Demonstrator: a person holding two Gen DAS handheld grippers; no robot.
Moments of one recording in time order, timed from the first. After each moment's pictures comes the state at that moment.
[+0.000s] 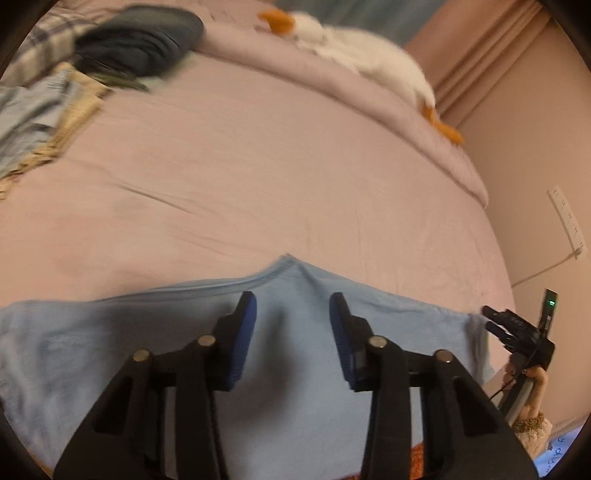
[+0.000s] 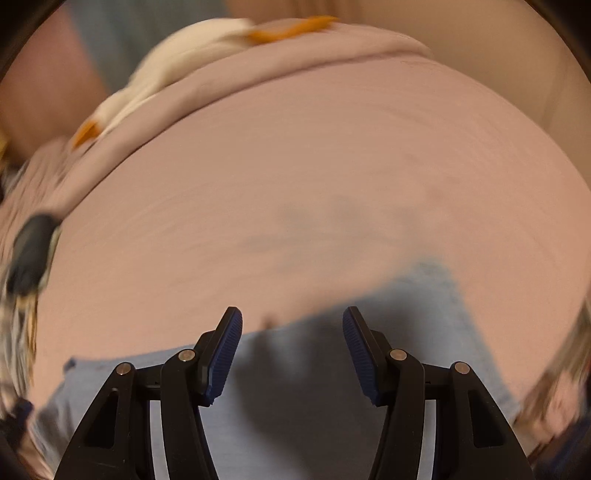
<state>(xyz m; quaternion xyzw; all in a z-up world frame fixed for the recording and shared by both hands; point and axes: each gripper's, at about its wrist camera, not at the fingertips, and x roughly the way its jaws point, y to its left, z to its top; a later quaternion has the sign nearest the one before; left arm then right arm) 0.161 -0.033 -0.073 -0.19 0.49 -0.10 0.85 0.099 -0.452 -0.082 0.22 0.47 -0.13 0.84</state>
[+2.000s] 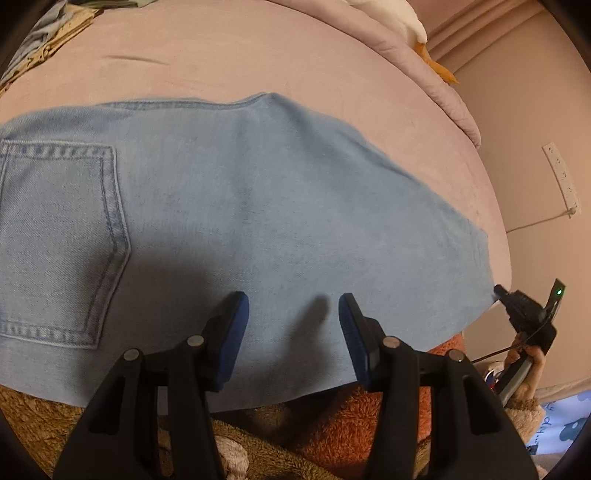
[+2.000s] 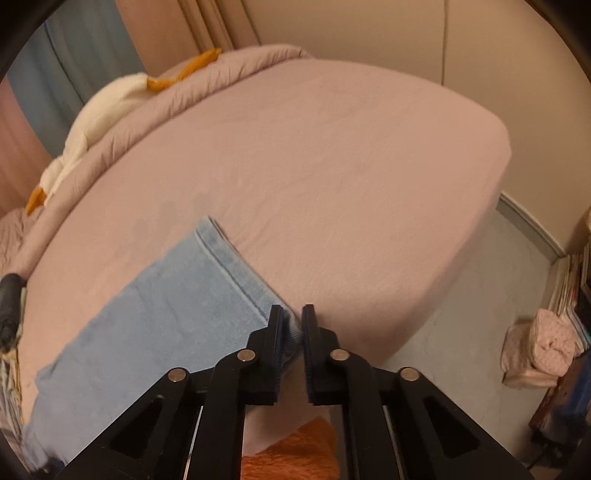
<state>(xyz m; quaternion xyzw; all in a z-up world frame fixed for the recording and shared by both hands) 0.079 -0.063 -0.117 -0.20 0.56 -0.14 0.79 0.000 -0.497 -0.097 0.25 0.41 -0.23 0.84</state>
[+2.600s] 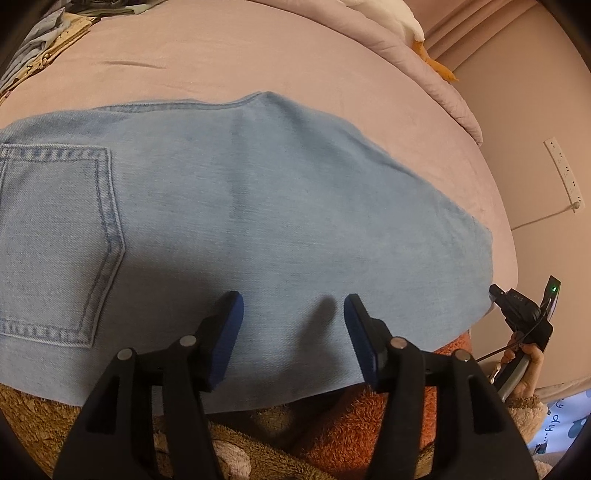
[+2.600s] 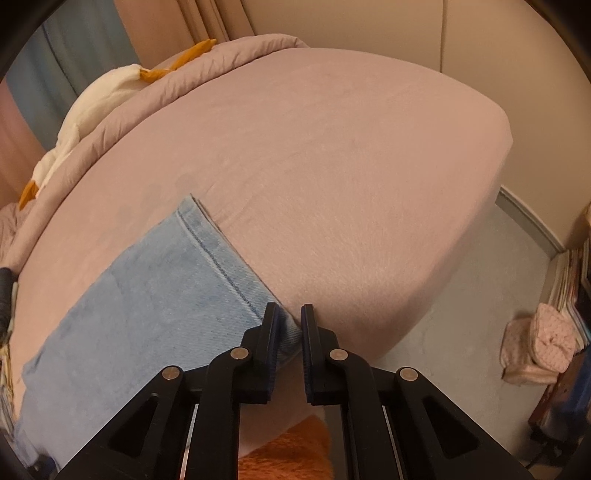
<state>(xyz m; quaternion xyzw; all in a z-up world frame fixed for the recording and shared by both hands) 0.077 -0.070 -0.121 -0.18 0.56 -0.14 0.80 0.008 -0.495 -0.126 0.25 0.43 -0.24 0.83</state>
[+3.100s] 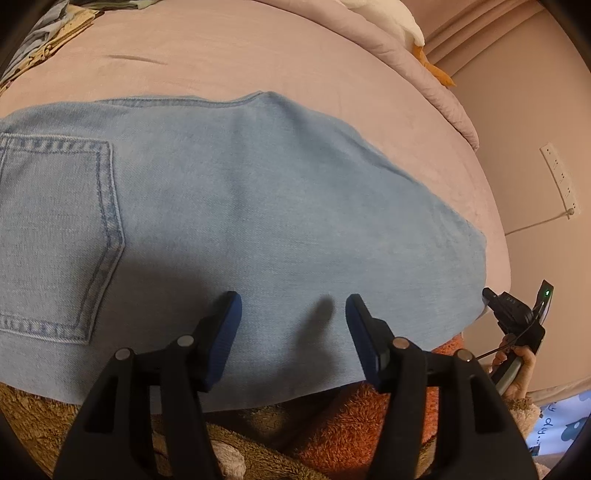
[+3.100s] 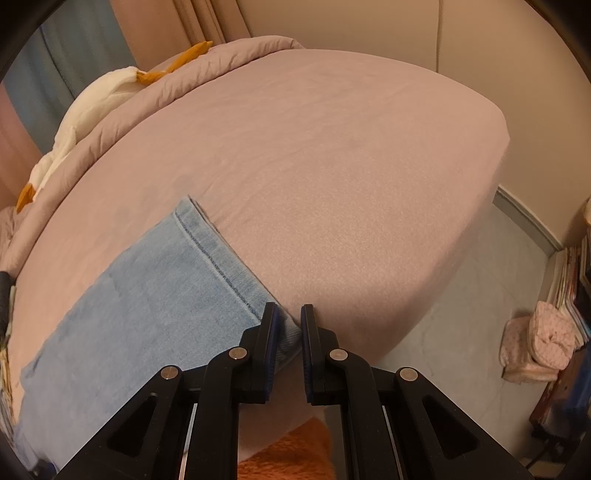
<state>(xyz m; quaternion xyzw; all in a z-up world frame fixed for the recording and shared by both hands) 0.074 -0.066 -0.120 -0.20 0.56 -0.14 0.80 0.009 -0.495 -0.126 0.25 0.42 -0.25 0.83</state>
